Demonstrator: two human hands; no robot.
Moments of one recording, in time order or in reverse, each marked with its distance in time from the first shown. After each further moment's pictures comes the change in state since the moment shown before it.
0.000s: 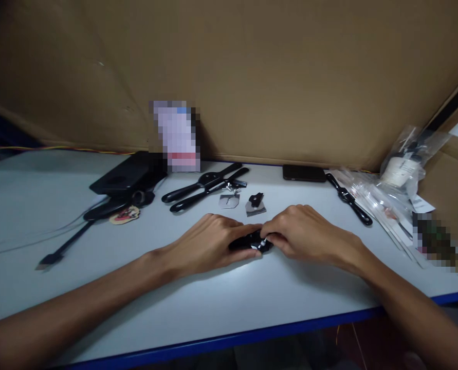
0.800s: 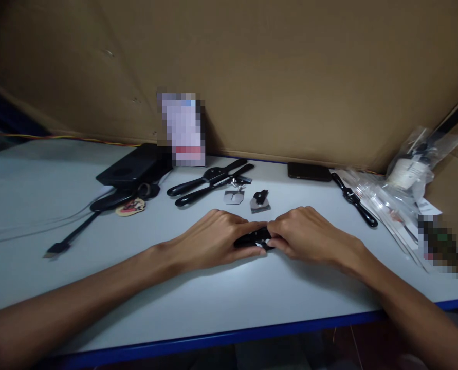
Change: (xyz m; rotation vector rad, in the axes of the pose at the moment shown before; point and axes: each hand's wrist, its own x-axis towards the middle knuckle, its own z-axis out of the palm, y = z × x) left_hand 0.000 0.001 -0.002 -0.010 -0.001 0.011; right_hand 0.005 0.003 0.011 -0.003 0.010 -0.032
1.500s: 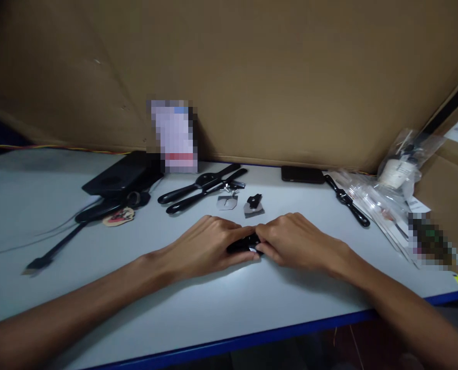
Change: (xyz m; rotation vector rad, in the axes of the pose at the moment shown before) left_hand 0.000 0.000 0.001 -0.002 0.023 0.018; right_hand 0.004 -0.009 0.009 -0.024 0.009 0.044
